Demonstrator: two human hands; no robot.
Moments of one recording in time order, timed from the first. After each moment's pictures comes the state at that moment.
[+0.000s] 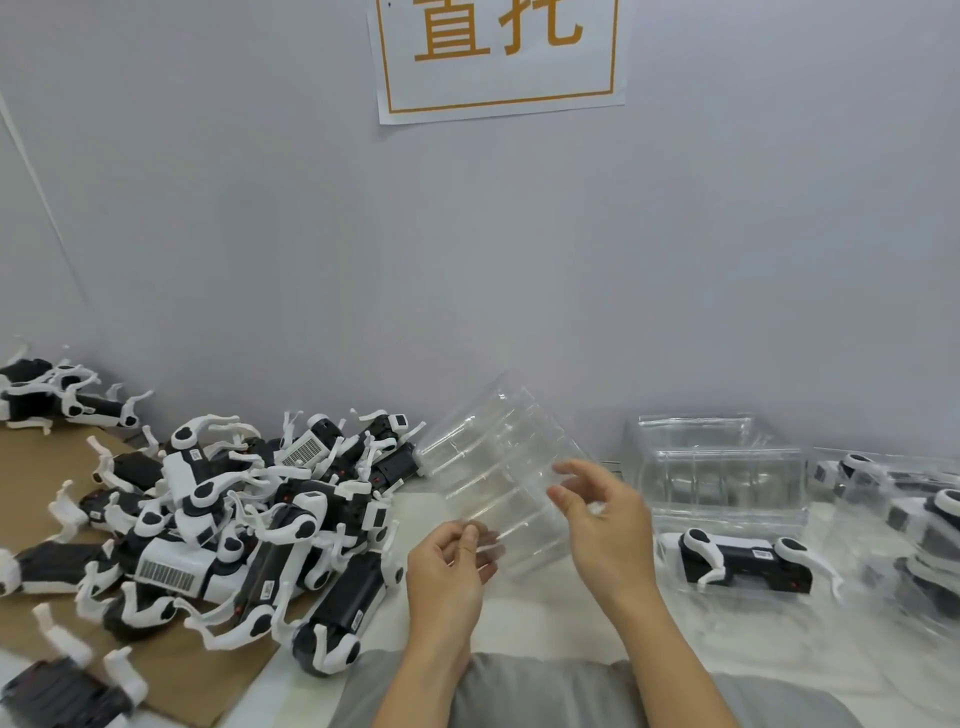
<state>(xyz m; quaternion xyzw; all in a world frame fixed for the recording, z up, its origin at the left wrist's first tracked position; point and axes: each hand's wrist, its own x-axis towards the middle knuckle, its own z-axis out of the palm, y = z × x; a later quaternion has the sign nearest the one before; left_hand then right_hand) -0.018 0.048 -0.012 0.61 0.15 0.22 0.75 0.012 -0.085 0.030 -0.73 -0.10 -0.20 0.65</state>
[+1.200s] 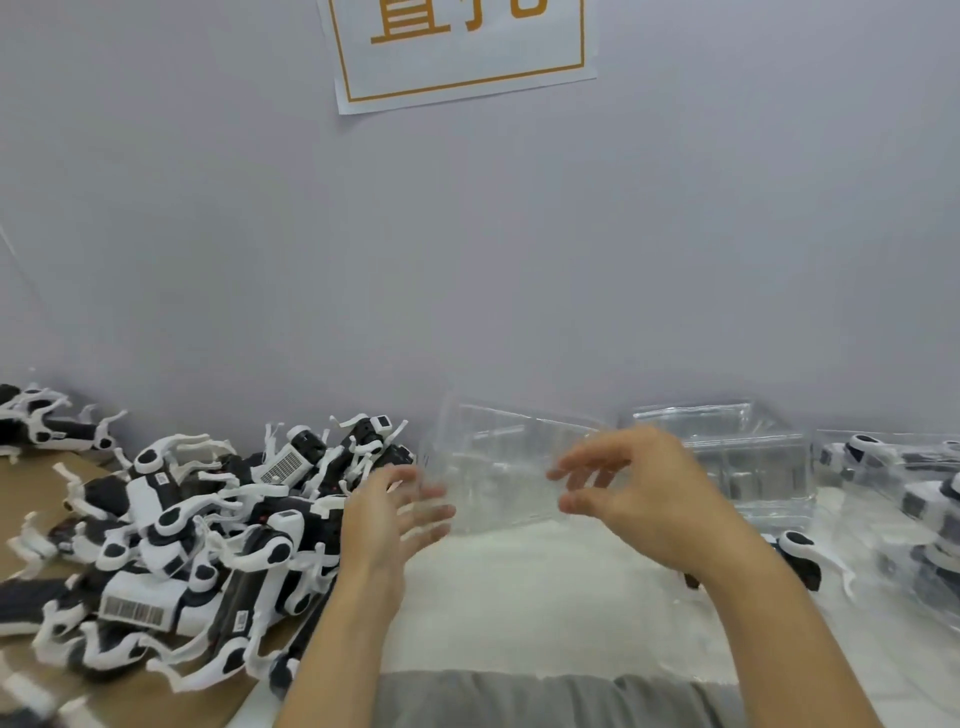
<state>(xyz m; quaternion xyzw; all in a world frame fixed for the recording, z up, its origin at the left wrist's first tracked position) -0.009 0.090 0.059 0.58 0.19 0.19 0.77 0.000 -0.136 0.102 -0.87 -0.20 -0.08 0.45</state>
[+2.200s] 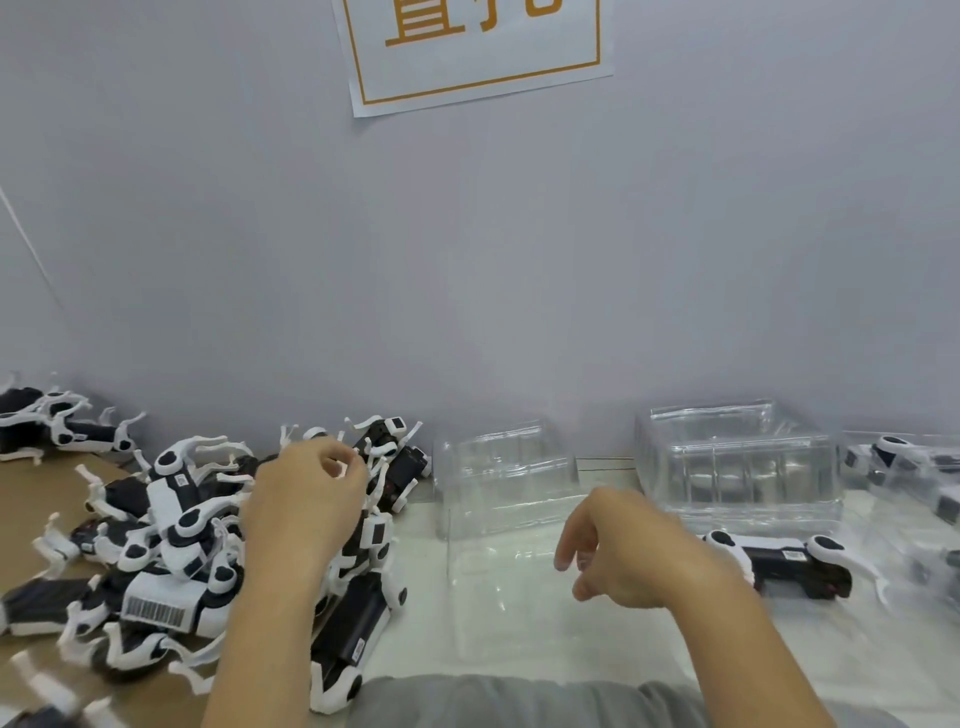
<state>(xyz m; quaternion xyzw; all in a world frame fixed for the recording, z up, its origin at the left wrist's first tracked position) -0.039 0.141 0.107 0.88 0.23 0.30 0.28 -0.003 -0.106 0.086 -0.95 -0.16 0.10 0.24</state>
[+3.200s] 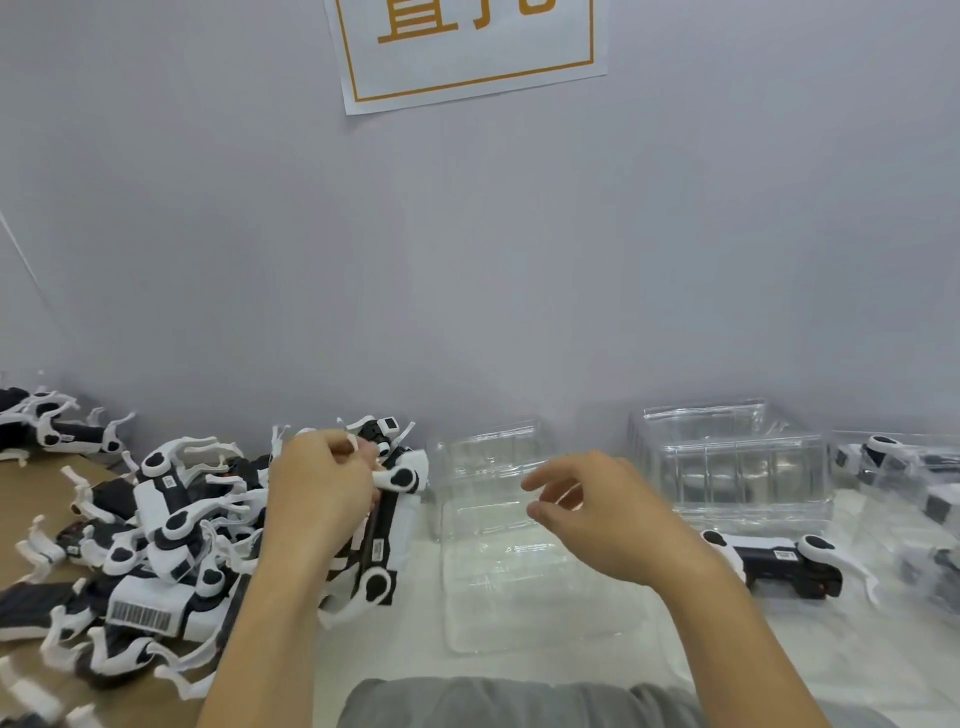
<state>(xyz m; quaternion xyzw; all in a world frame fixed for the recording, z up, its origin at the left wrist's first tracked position) -0.032 0.125 0.113 0.83 0.20 0.30 0.42 0.012 -0.103 0.084 -0.89 -0.20 -0.02 0.40</state>
